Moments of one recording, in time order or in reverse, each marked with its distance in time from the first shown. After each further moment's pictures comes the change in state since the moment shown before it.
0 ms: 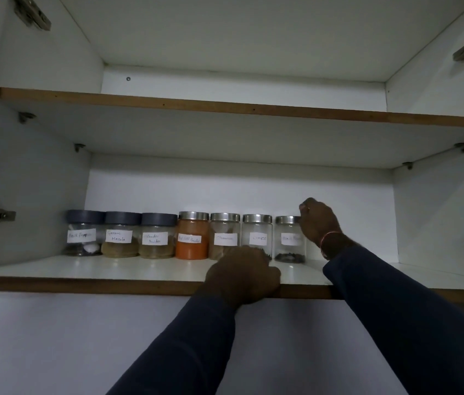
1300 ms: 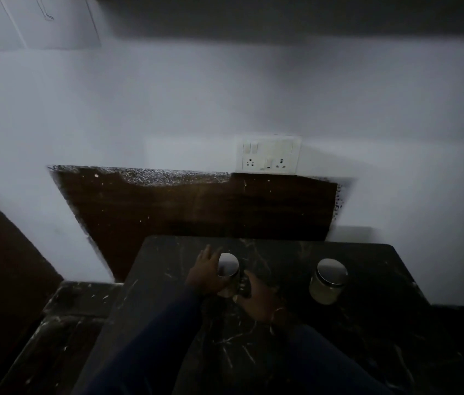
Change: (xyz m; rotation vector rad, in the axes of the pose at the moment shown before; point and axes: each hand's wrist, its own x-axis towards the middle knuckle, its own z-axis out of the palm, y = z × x) left_hand -0.458 -0.115 0.299 -0.201 -0.556 -0.621; right_hand -0.645 0.057 0.125 0.244 -1.136 0.363
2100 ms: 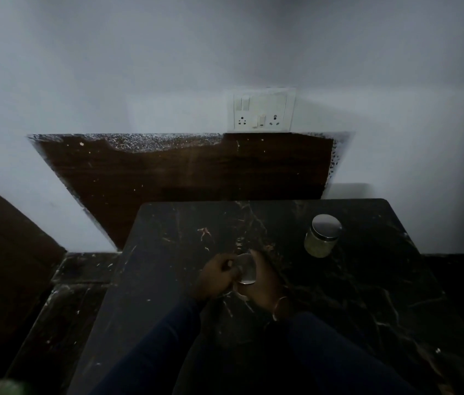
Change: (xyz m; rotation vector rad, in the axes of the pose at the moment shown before) left_hand -0.086 0.027 0.042 -0.553 -0.139 -0.118; right_hand -0.041 0.047 0.041 0.215 0.069 0.029
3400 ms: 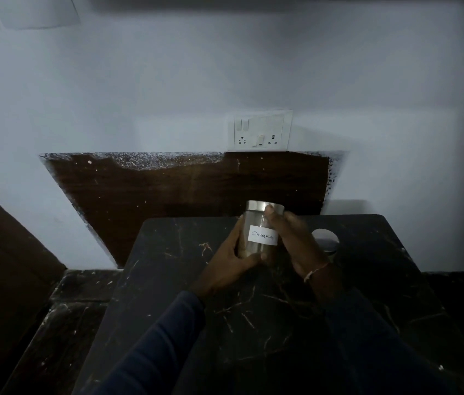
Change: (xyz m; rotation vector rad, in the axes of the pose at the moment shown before) left_hand -0.032 0.096 -0.021 -0.332 -0.148 0.413; right_hand 0.001 -0.102 -0.116 0.548 0.106 -0.023
